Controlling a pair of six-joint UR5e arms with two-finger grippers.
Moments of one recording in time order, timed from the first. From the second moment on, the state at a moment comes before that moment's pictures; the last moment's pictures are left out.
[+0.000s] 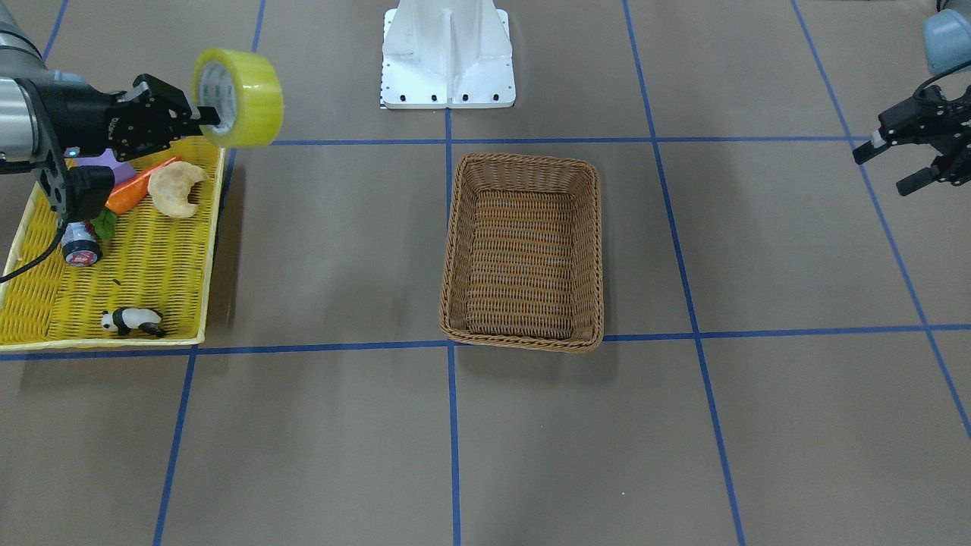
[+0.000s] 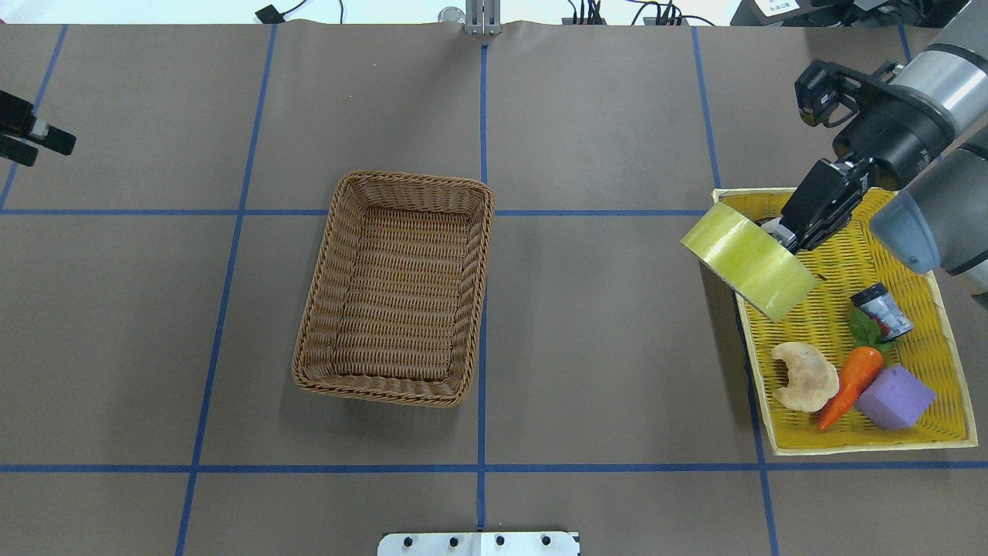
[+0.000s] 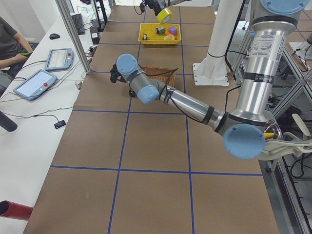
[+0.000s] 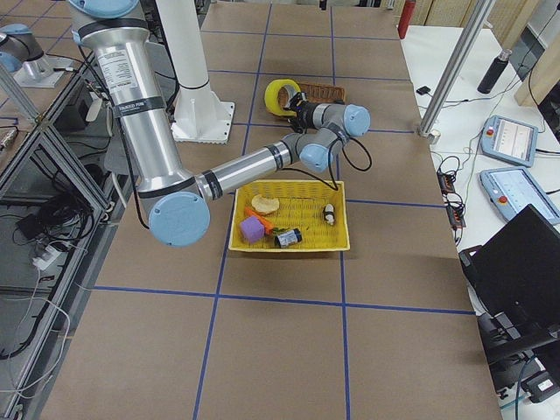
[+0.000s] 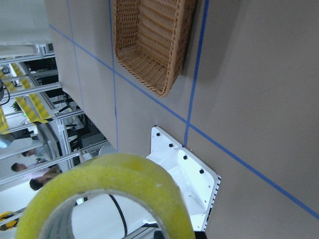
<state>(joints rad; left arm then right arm) -1.28 -1.79 -1.82 -2.03 -2.76 -0.81 1.08 -1.27 1.66 -1.11 3.35 0.66</state>
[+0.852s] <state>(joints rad) -1.13 -2.02 -1.78 -2.24 -2.62 -1.23 1.09 -1.25 1.53 -1.39 3.75 0.20</state>
